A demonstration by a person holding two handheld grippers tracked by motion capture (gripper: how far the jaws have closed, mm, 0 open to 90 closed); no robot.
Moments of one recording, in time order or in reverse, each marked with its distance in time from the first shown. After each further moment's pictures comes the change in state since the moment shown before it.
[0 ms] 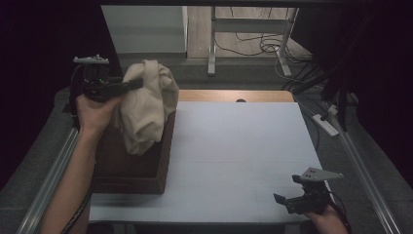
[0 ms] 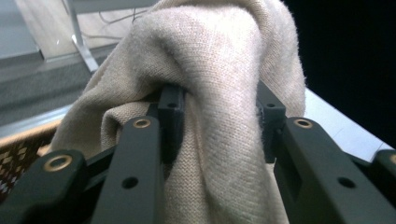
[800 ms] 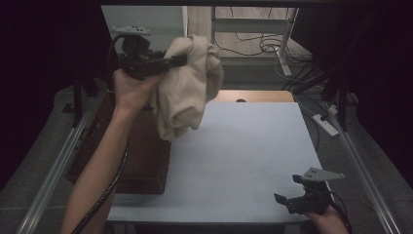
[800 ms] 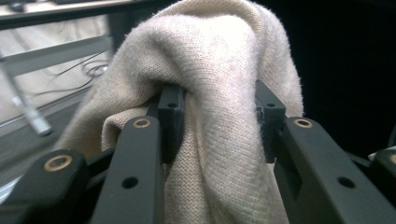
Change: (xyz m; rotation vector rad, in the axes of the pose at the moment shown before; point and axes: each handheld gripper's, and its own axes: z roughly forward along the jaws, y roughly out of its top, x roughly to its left) left arm -0.092 0.077 0.033 -0.104 -0.192 0.163; right arm -0.001 -0.001 -0.002 -0.018 0.007 0.005
